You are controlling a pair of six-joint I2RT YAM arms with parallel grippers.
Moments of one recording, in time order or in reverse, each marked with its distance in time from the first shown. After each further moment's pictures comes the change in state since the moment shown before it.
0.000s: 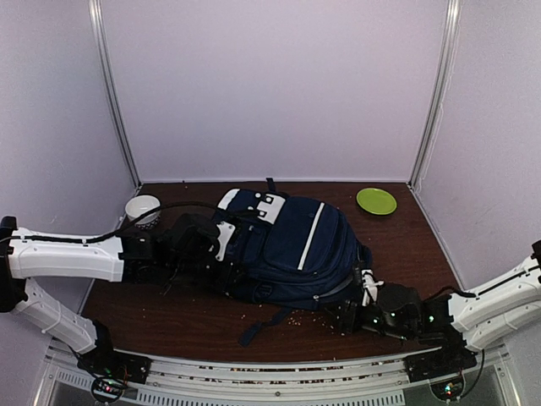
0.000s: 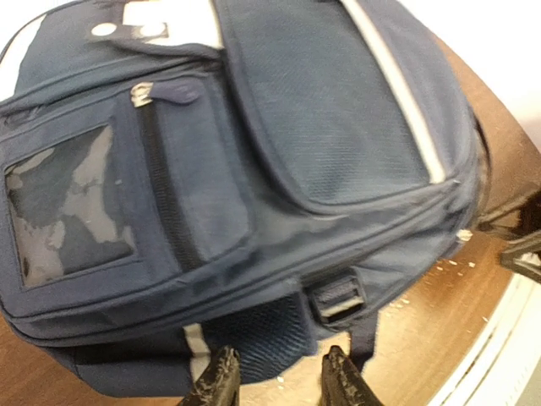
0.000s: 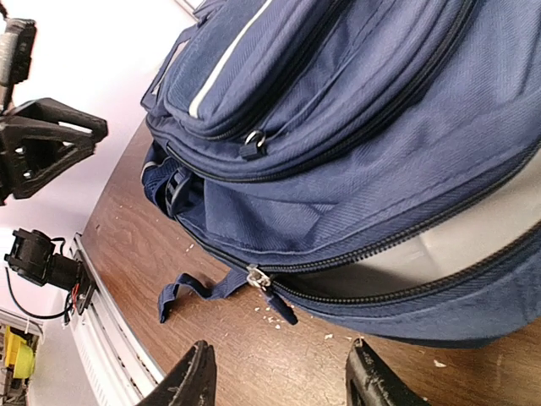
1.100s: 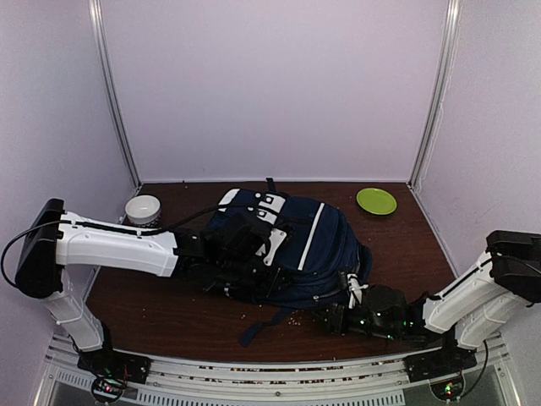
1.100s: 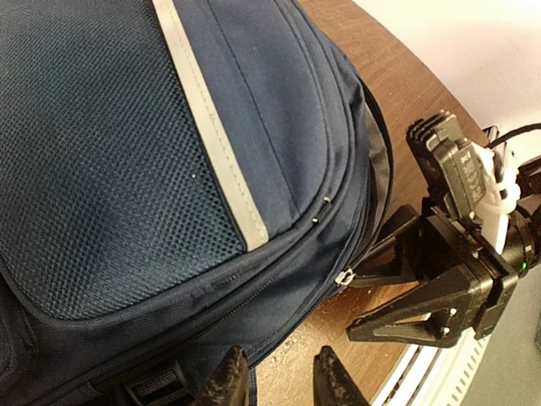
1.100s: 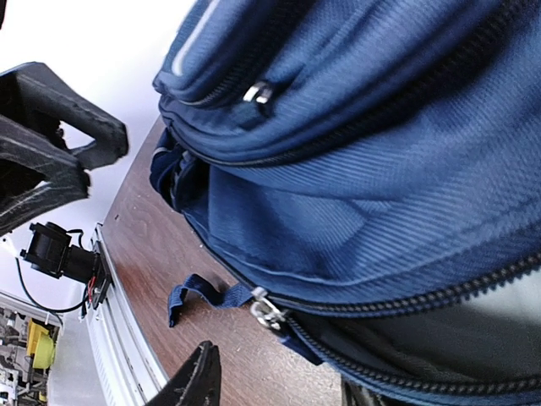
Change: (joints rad) left arm -0.086 0.321 0.259 0.072 0.208 -0.019; right arm -0.063 0.363 -0.014 0.435 -0.151 0.005
